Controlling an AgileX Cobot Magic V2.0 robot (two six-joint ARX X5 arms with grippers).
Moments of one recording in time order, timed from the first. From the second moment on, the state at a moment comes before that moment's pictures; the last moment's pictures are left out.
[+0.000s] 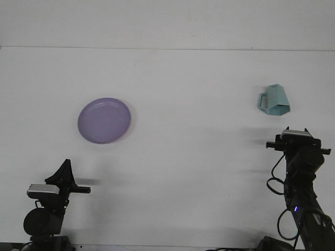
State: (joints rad) left arm 0.05 0.01 0.03 0.15 0.07 0.01; right arm -0.32 1.20 0.48 0.52 0.02 -0.24
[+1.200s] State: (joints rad) left arm 0.05 0.01 0.03 0.14 0.07 0.01; right arm -0.43 2.04 1.07 0.70 -0.34 -0.53
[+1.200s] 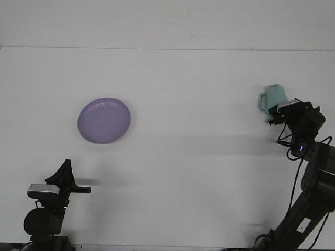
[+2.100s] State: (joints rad) left arm 0.05 0.01 0.03 0.12 0.07 0.01; right arm -0.43 2.01 1.13 0.64 -0.39 -0.37
